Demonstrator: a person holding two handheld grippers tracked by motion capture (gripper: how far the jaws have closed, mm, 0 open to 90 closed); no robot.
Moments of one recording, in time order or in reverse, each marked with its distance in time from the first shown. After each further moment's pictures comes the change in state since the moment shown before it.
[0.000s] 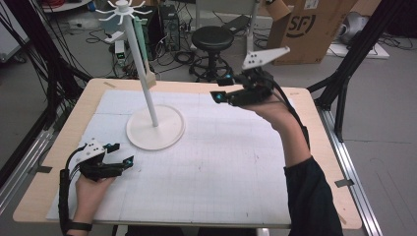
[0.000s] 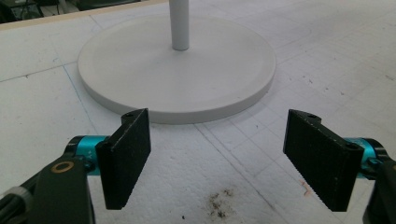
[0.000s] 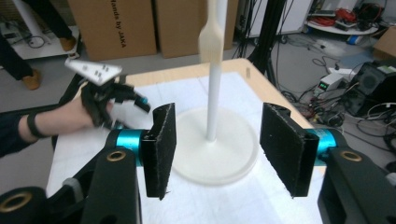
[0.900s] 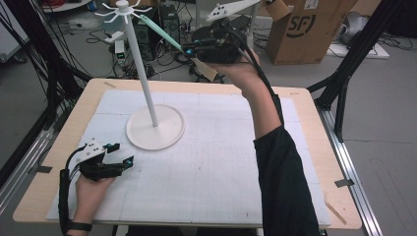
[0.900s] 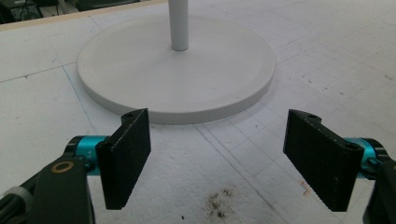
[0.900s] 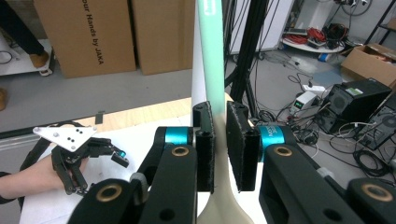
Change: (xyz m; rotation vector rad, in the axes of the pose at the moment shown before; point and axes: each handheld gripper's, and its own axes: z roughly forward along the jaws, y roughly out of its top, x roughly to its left) left arm 0.000 0.000 0.000 -0.003 -0.001 0.004; right arm 0.001 0.107 0.041 -0.024 -0.095 -0.020
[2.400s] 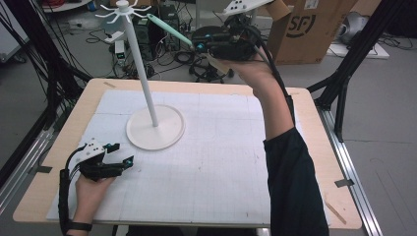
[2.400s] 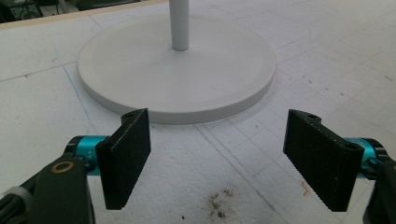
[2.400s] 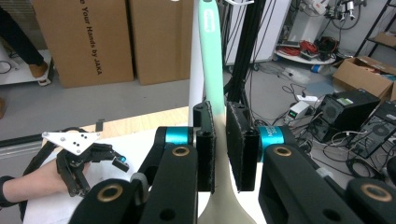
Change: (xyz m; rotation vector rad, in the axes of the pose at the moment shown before) left arm 0.000 0.000 0.000 0.001 -0.001 -0.005; right arm -0.001 0.003 -0.031 -0.052 -0.017 -0.005
